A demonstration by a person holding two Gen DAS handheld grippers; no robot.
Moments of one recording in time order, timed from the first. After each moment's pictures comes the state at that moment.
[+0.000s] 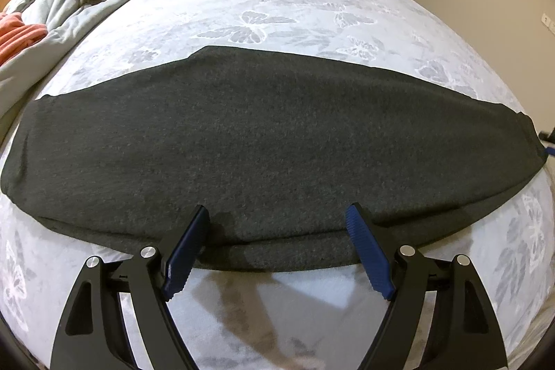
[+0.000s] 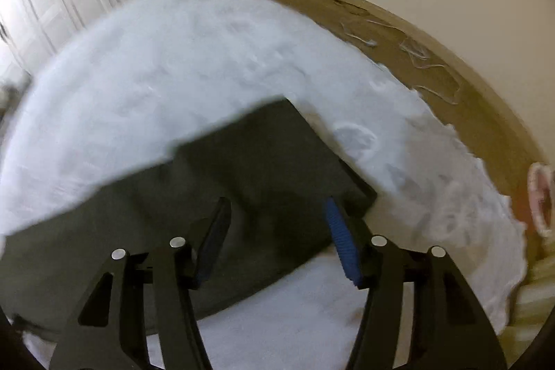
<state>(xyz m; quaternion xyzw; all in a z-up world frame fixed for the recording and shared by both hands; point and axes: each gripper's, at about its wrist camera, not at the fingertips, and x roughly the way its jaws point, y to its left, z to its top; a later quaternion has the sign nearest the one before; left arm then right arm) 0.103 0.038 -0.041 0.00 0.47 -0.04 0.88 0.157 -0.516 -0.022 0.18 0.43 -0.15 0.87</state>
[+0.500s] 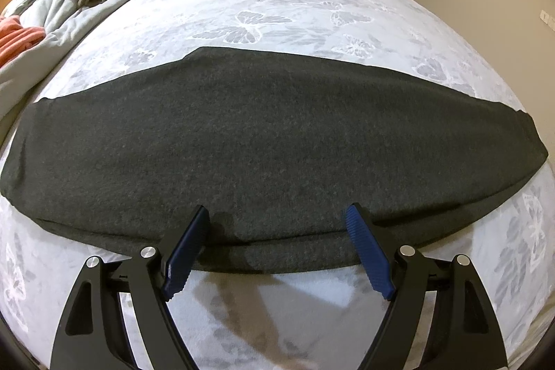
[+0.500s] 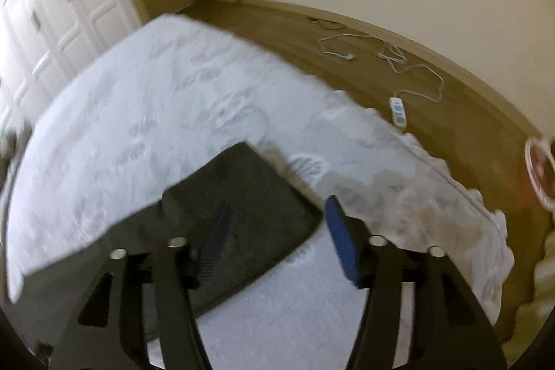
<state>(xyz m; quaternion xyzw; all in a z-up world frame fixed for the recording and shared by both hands) 0.102 0.033 -0.040 0.00 0.47 -0.05 0.88 0.117 -0.559 0.011 0.23 0.38 -0.23 0.86</state>
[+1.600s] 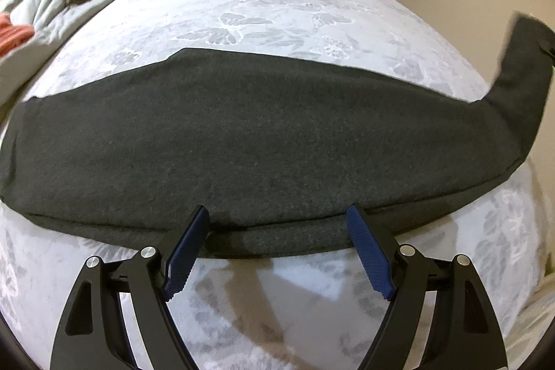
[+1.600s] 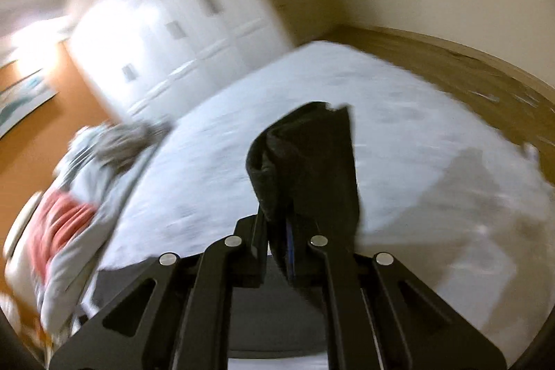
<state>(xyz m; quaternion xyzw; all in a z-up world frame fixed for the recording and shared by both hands) 0.091 0.031 -0.026 -0.03 0.47 -0.09 0.88 0.148 -0.371 0.103 0.23 0.28 0.11 0.93</state>
